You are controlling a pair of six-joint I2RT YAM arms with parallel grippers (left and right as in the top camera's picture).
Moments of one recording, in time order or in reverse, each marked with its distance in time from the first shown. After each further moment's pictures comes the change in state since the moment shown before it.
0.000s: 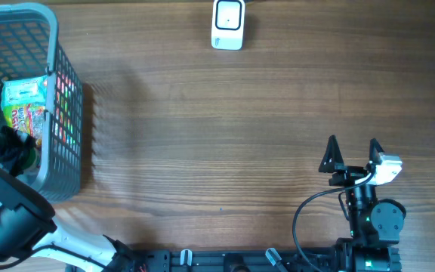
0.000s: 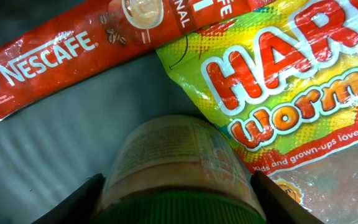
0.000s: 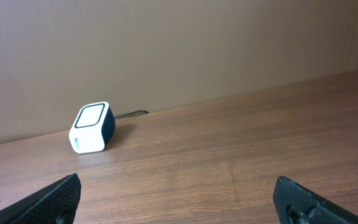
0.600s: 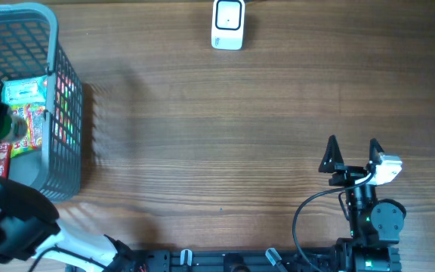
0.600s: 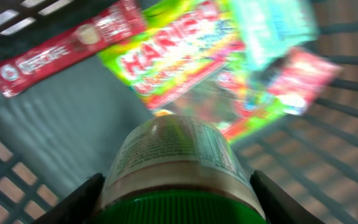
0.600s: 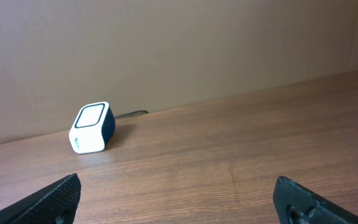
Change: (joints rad) left arm -0.037 -0.032 0.450 -0.372 0.148 -0.017; right arm 0.000 0.000 0.000 0.000 0.000 0.000
